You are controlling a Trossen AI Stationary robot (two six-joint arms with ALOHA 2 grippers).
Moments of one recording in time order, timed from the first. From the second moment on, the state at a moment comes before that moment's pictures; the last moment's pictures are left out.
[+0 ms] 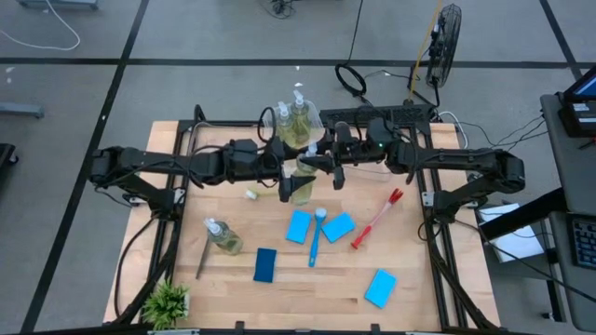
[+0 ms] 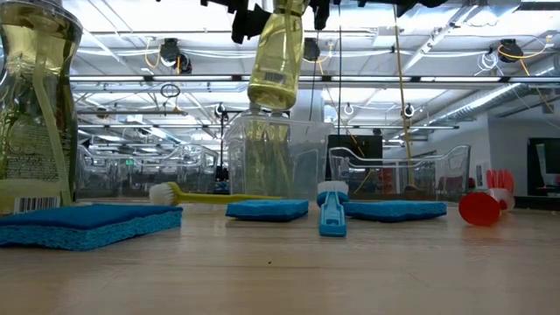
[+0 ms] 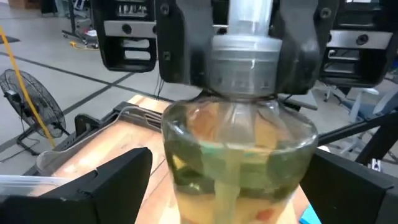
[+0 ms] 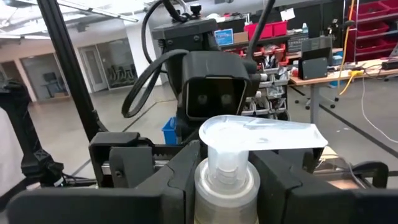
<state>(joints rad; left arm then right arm) 0.08 1.42 1.08 0.21 -0.07 -0.21 -0.22 1.38 1.08 0.42 -0.34 0.21</state>
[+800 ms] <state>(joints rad) 0.10 1.42 1.08 0.21 0.00 -0.23 -0.22 1.39 1.08 0.43 -0.34 0.25</state>
